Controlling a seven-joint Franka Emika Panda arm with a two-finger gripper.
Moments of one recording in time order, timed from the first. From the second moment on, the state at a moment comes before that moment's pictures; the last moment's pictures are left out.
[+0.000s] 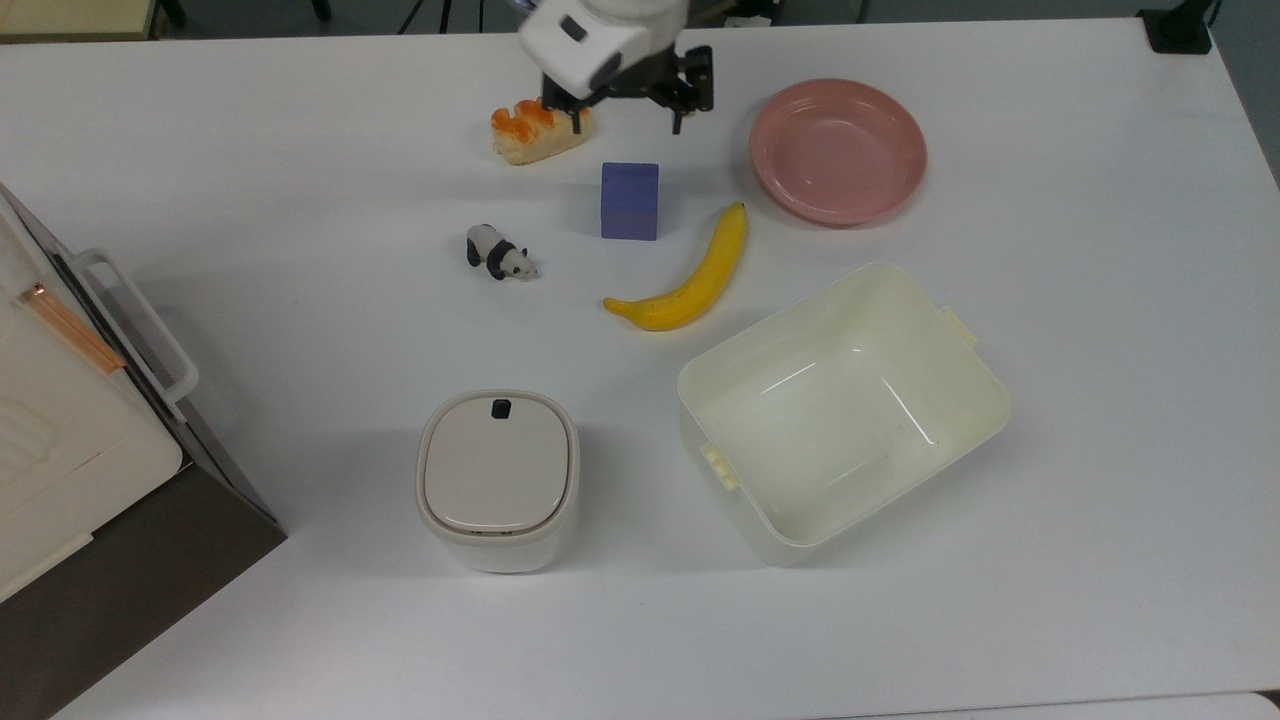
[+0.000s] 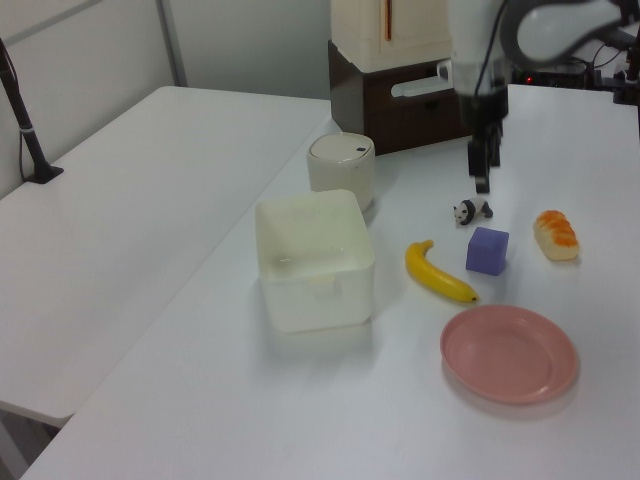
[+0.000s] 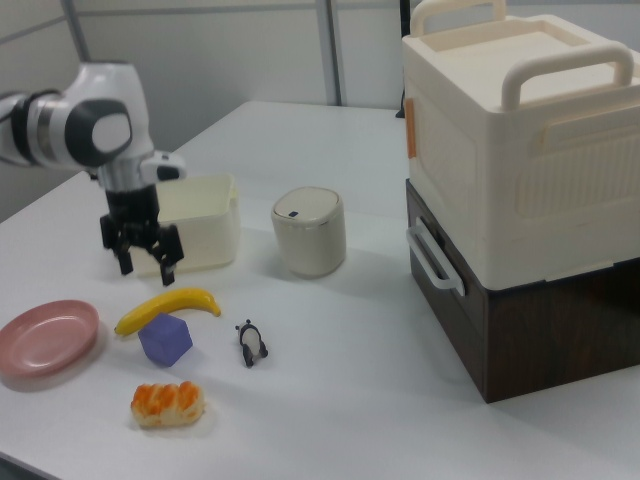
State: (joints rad) arm 0.24 0.00 -0.07 -1.99 0.00 1.84 0.15
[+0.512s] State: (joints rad) arm 0.28 0.00 -0.06 -2.14 0.00 1.97 0.19
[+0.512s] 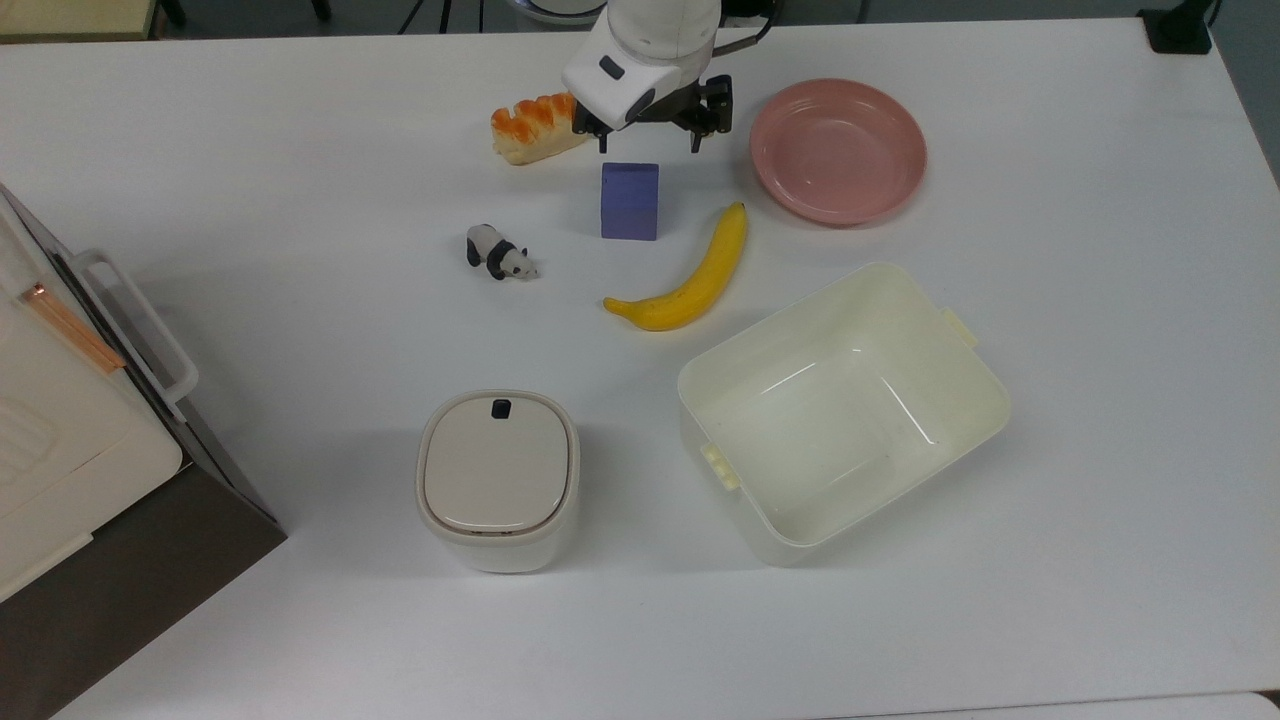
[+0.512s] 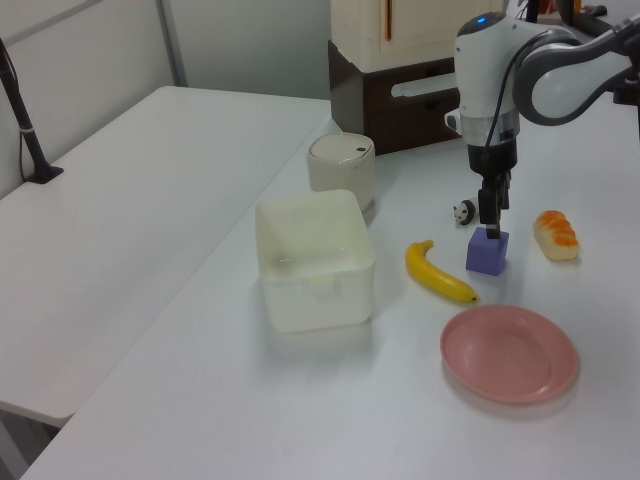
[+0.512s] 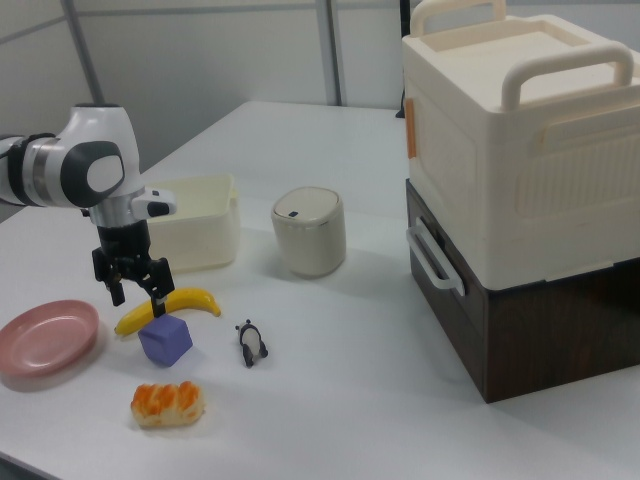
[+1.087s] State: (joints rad) arm 0.25 0.09 -0.06 -2.16 0.00 2.09 0.29
